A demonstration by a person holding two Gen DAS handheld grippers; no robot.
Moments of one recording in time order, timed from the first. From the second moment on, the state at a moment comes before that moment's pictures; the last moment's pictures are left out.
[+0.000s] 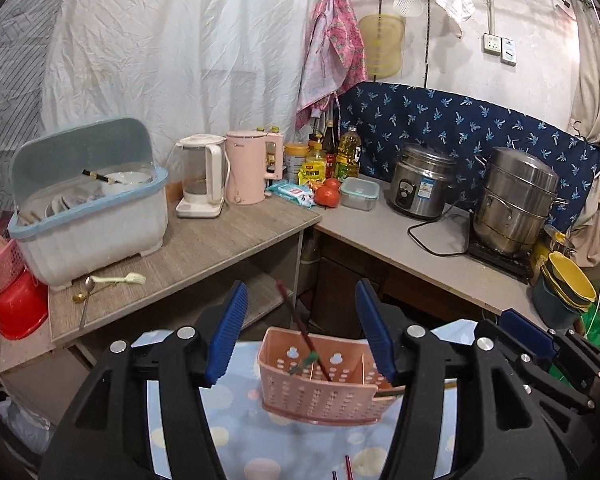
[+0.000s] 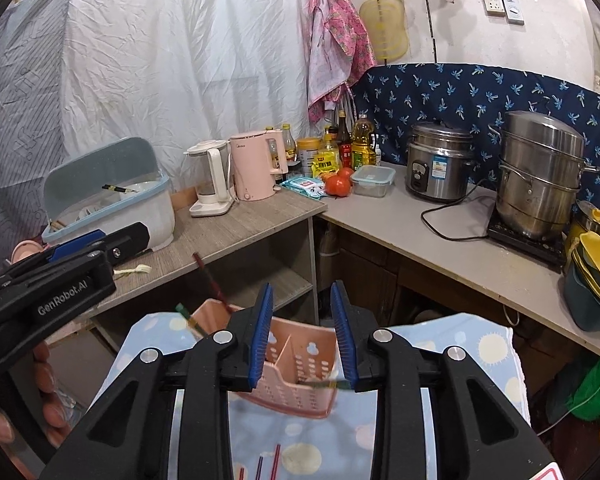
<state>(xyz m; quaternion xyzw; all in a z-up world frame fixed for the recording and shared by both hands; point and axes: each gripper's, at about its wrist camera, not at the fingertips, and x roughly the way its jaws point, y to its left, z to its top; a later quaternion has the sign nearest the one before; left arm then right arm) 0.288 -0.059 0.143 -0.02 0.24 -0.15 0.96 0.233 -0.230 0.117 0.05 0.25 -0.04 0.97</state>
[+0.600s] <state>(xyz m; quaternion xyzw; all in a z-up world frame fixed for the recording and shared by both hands) 0.193 -0.019 0.068 0.00 0.31 -0.09 0.95 0.117 -0.204 0.034 0.05 0.33 -0.04 0.94</state>
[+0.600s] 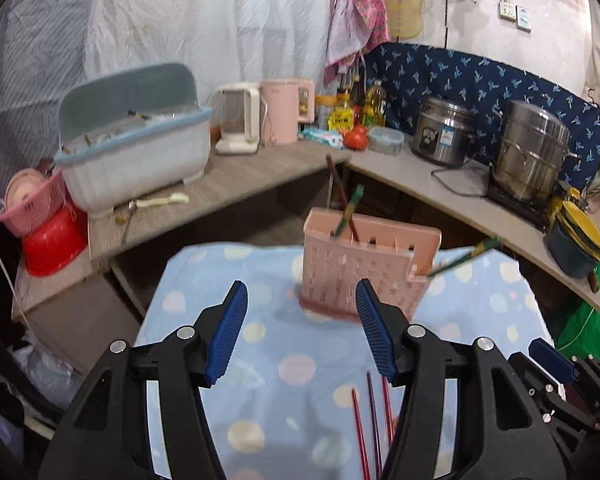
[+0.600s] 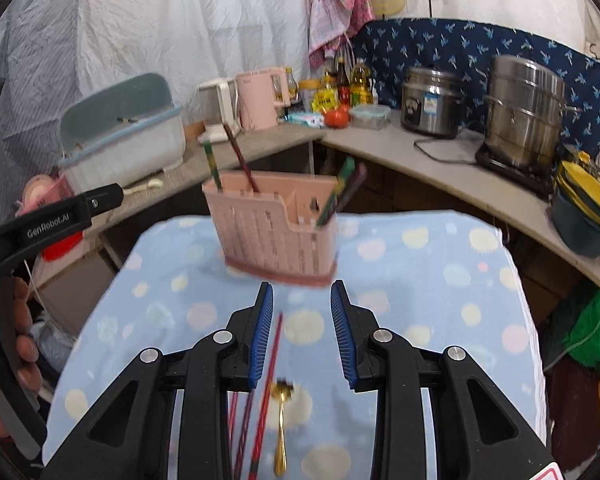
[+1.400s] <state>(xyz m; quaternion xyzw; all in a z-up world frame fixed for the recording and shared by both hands) 0.076 0.006 -0.090 0.03 0.47 -0.06 0.88 0.033 -0.140 -0.117 0.03 0.48 0.01 0.88</state>
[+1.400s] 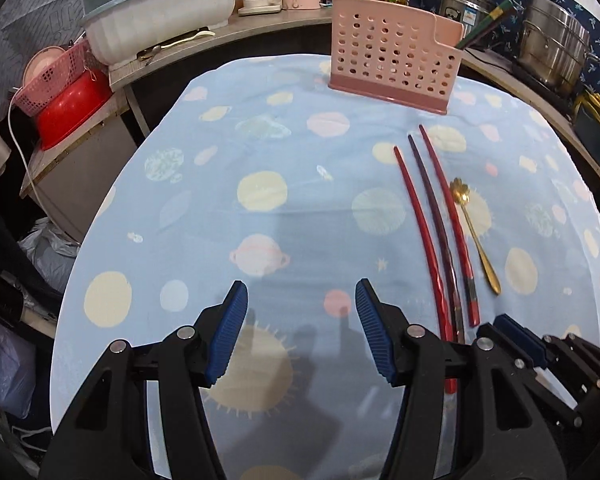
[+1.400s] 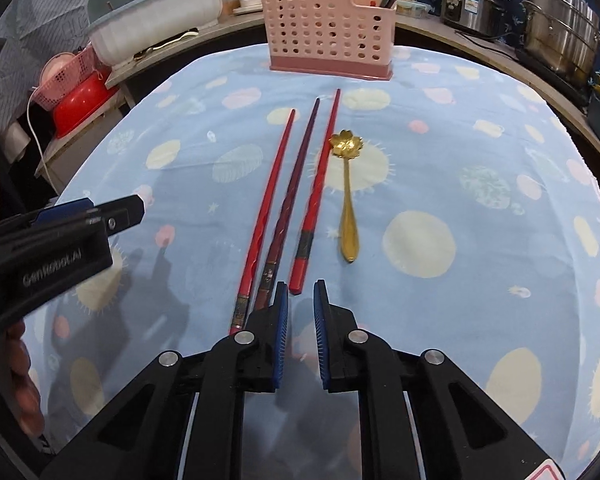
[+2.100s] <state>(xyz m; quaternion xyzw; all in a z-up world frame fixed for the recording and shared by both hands) 0.060 0.005 -0.106 0.04 0.49 -0.07 0.87 0.067 -0.141 -0.127 0.01 0.48 0.00 0.88</state>
